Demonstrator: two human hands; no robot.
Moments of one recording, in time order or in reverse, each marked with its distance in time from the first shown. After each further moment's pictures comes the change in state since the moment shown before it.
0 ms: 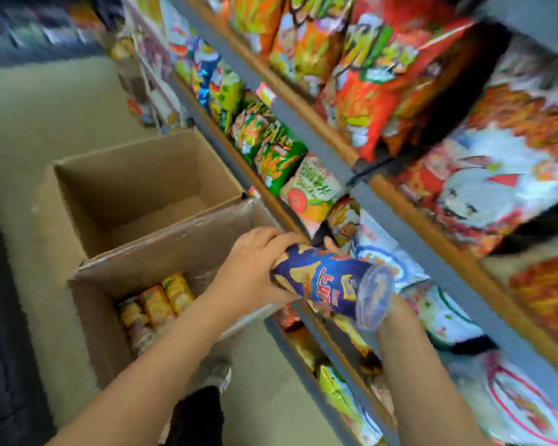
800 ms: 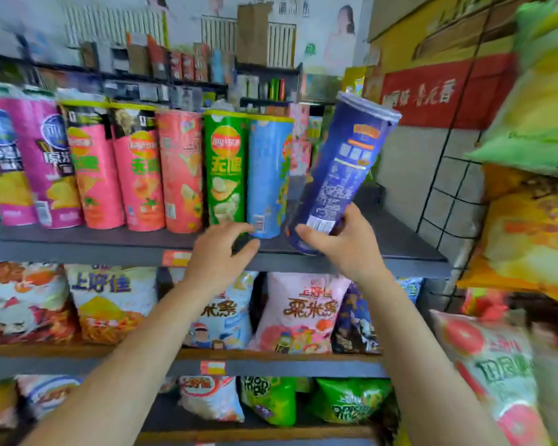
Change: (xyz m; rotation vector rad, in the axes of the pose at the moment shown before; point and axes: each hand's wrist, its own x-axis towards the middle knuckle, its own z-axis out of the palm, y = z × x) left_hand 0.011 0.556 0.099 -0.090 0.015 0.796; right_hand -0.485 -0.265 -0.240 -0.650 1.090 -0.864
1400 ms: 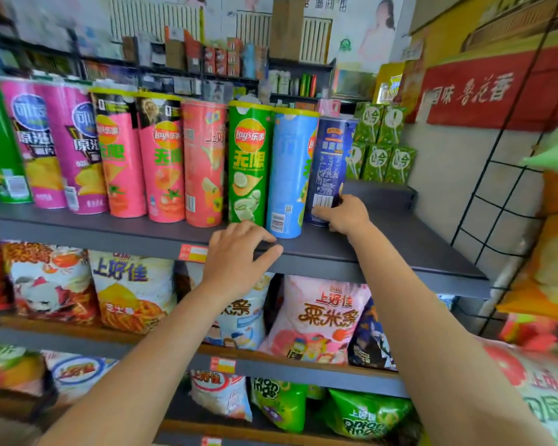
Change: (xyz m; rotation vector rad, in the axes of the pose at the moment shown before) left_hand -0.001 -0.007 0.020 0.192 0.040 -0.046; right_hand 0.128 0.067 0.033 -0.354 -0.106 0.309
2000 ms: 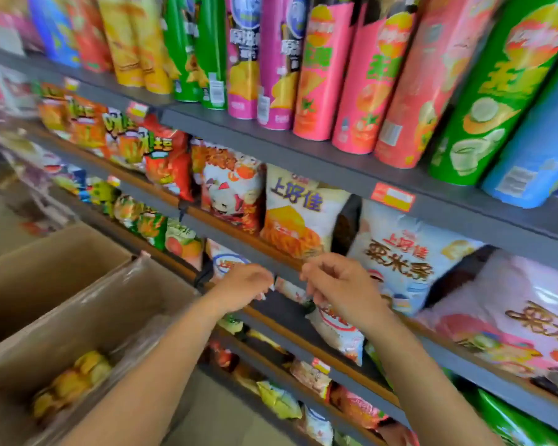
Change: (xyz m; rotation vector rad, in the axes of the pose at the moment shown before) left_hand -0.203 -0.198 -0.033 -0.590 -0.367 -0.957; right_hand -0.234 -0.039 0.207 0.279 -0.791 -0.195
